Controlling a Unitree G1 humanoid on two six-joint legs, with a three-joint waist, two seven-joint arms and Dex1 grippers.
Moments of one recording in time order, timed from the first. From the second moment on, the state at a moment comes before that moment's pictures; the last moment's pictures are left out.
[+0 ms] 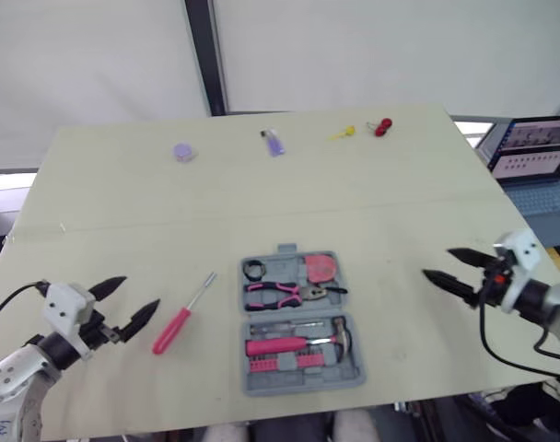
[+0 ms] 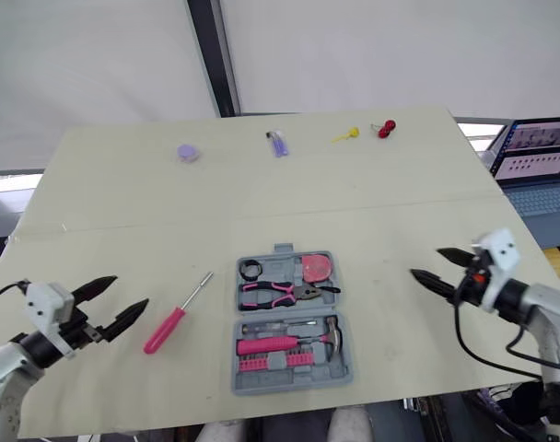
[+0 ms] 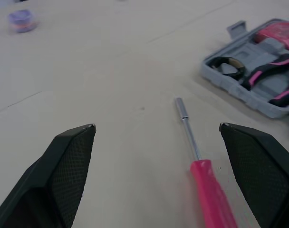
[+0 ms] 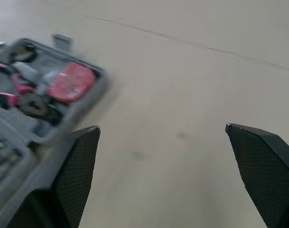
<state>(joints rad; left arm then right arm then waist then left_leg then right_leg) 0.27 0.58 0.39 -0.15 -0.42 0.05 -0.78 -0.17 -0.82 -0.23 -0.09 0.54 0.48 1.05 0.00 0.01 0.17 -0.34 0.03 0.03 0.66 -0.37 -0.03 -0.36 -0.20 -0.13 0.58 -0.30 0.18</state>
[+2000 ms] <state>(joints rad) 0.21 0.50 0.16 -0.07 -0.16 0.15 -0.56 -0.41 -0.86 0.00 -0.49 0.67 0.71 1.10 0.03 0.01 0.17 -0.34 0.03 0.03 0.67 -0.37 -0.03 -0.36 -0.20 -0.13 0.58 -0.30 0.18</state>
